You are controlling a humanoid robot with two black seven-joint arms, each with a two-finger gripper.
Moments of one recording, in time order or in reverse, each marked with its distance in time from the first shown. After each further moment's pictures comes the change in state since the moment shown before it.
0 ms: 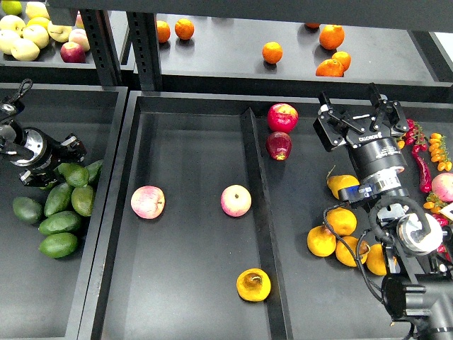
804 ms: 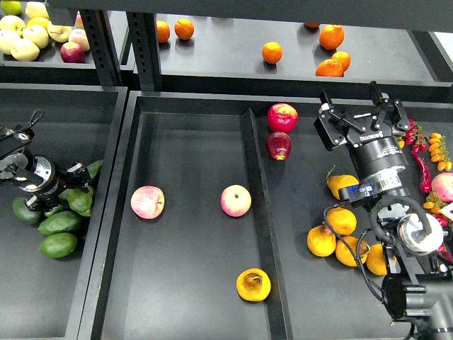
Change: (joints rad) left arm 0.090 -0.061 -0.053 0.048 0.084 0.000 0.000; right arm -0.006 0.000 0.001 0.005 0.000 0.009 0.000
